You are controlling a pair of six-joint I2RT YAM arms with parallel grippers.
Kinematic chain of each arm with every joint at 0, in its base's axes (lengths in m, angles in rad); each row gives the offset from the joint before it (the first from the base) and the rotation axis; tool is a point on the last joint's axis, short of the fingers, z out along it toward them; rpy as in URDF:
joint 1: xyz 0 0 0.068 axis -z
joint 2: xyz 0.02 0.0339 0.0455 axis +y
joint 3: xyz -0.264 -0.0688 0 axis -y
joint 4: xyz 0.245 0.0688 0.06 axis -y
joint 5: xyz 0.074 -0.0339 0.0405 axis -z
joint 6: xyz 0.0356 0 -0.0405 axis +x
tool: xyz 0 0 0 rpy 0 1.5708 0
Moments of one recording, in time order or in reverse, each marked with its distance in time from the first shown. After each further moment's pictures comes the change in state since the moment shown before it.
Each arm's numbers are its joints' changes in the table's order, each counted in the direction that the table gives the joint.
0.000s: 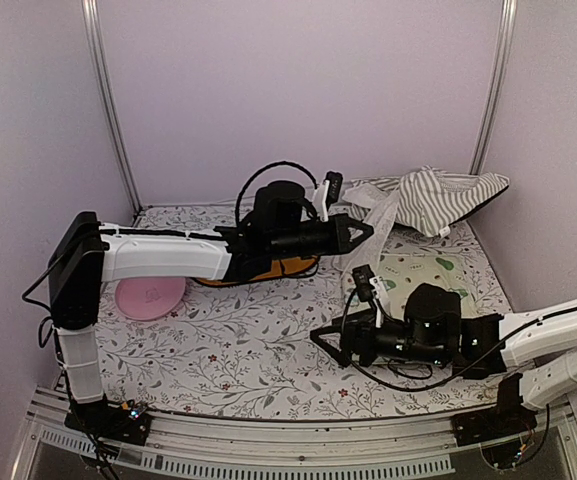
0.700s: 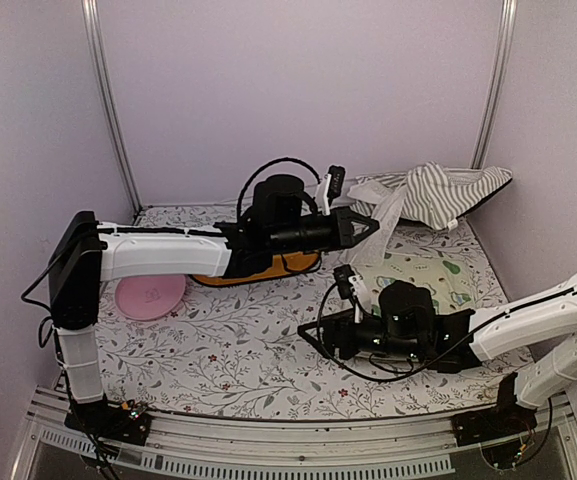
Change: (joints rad) left arm 0.002 0.000 0.032 0.014 0.063 -0.061; right arm 0.061 0.184 0.061 0.076 -0.010 0.007
